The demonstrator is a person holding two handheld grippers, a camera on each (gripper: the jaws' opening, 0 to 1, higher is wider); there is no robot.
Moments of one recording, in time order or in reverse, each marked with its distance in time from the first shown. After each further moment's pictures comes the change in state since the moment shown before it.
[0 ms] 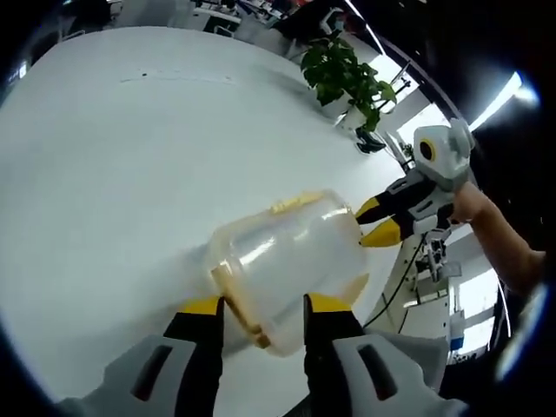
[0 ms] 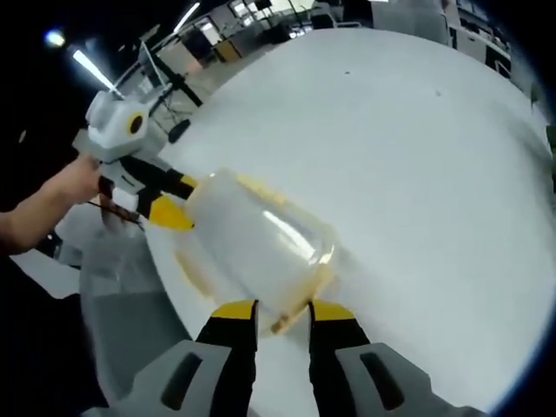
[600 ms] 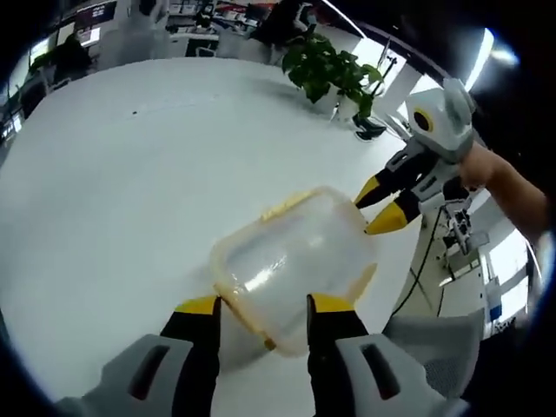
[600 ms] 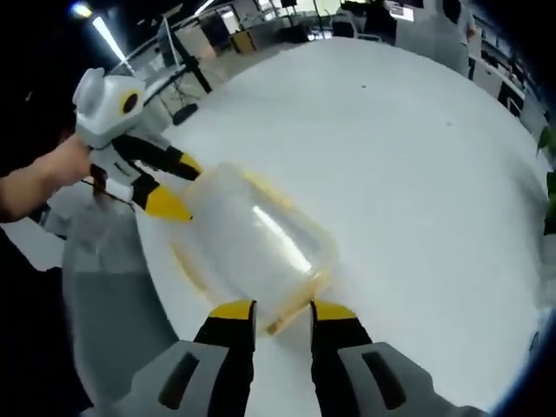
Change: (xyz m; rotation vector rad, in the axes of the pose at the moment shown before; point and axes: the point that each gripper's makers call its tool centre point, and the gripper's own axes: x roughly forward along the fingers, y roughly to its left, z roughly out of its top) left arm -0.008 -0.001 0.006 0.203 -0.040 0.138; right arm -0.001 0.000 0.010 -0.215 0.020 -0.103
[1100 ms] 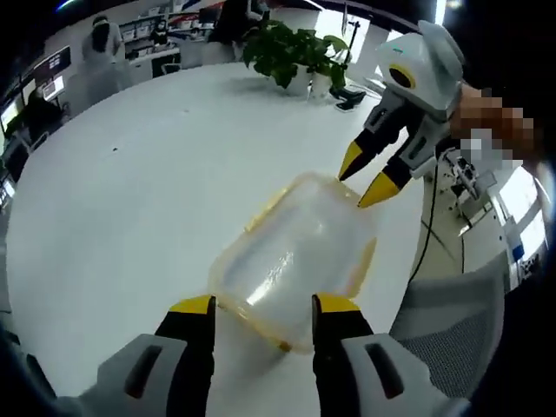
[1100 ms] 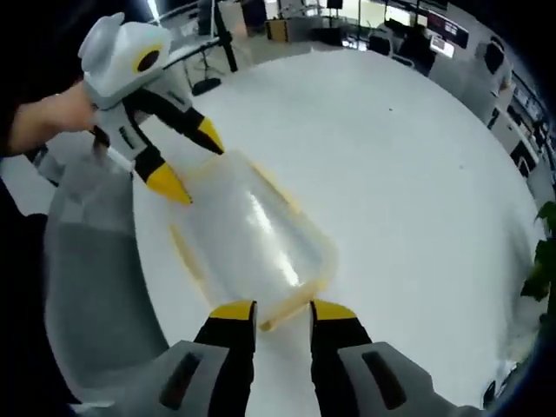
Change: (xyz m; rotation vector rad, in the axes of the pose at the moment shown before) left arm -0.003 -0.002 0.000 0.260 0.045 0.011; right arm -0.001 0.001 0.001 -0.247 0.042 -0.039
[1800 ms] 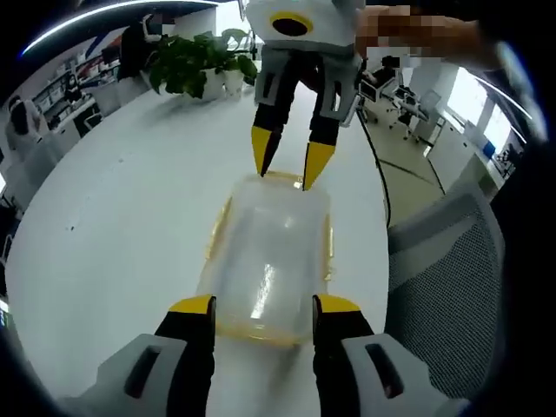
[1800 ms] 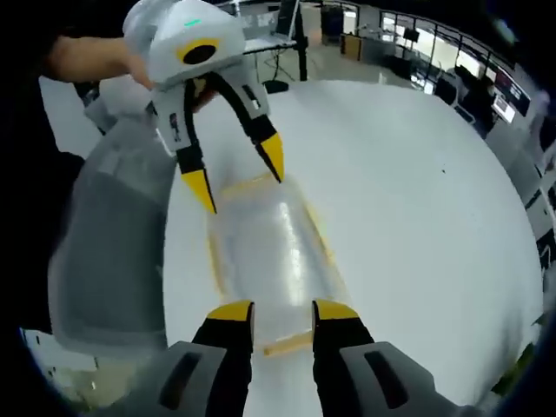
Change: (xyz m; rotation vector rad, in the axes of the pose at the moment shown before) left arm -0.005 -0.022 0.012 0.414 0.006 -0.157; right arm -0.004 0.025 0.032 -0.311 -0.056 0.167
